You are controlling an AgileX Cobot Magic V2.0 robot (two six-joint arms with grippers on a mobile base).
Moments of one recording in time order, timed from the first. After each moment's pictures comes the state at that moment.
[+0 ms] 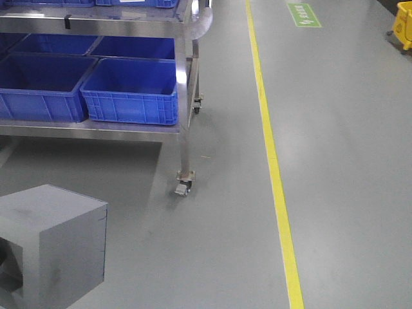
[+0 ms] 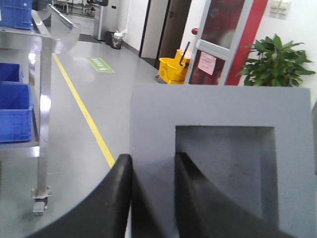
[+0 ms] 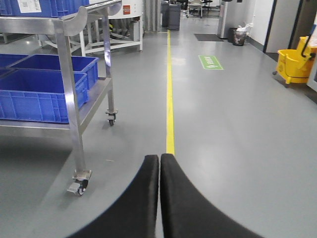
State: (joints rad) left arm -0.57 0.19 -0.26 0.24 0.24 -0.47; right arm -0.03 -0.01 0.03 -0.05 0.20 0.00
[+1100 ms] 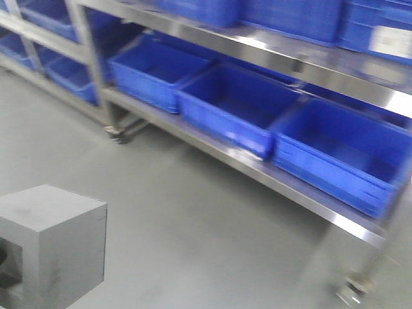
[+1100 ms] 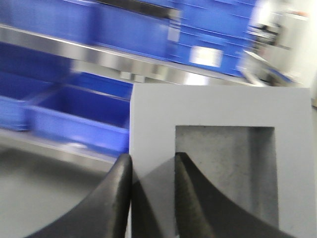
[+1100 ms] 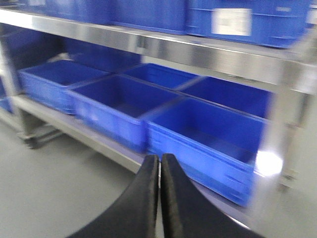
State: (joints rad) left arm -0.57 0.19 -0.26 0.24 0.24 -0.47; right arm -0.03 -0.01 0.03 -0.05 0.20 0.00
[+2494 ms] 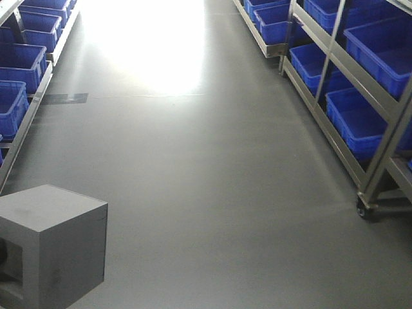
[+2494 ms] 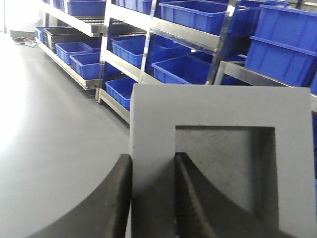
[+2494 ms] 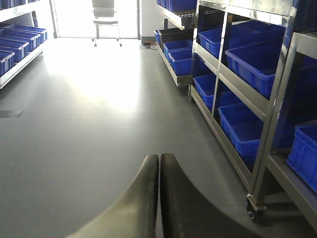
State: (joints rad) left arm -0.57 0.19 -0.26 0.24 0.24 -0.47; right arm -0.03 -0.01 0.03 -0.05 0.20 0.00
